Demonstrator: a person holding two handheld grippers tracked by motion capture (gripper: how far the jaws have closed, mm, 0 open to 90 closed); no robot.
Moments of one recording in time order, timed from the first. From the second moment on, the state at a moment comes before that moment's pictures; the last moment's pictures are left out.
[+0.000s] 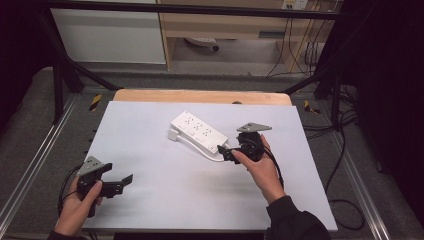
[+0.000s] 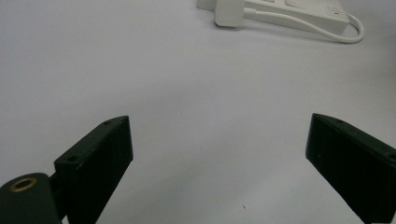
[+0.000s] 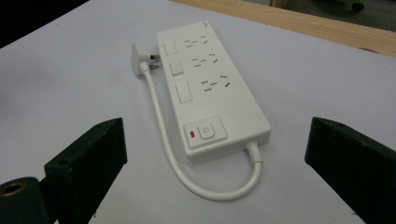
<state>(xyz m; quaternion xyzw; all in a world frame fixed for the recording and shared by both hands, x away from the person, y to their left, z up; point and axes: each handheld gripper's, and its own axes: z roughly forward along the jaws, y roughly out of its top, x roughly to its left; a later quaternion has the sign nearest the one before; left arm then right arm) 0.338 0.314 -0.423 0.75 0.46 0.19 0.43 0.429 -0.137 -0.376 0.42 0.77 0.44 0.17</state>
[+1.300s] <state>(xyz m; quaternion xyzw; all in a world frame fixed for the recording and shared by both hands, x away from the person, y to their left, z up) 0.339 0.312 -0.424 0.75 0.46 0.19 0.43 0.496 -0.080 -0.358 0.43 0.77 0.44 0.18</state>
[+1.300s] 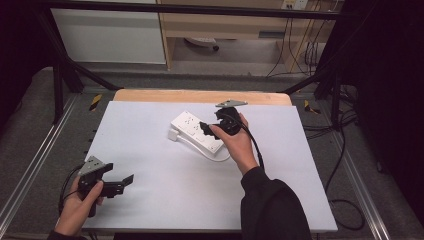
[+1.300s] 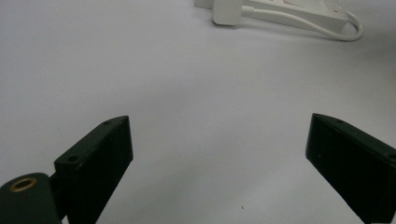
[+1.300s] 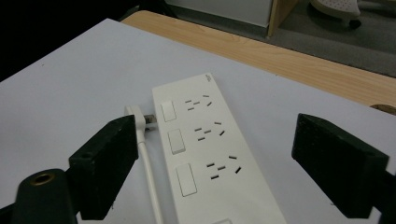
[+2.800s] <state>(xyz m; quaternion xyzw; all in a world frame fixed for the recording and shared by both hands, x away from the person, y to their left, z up) 0.339 0.310 -0.424 0.76 0.45 0.19 0.43 0.528 -0.053 -0.404 0.42 0.76 0.46 0.18</state>
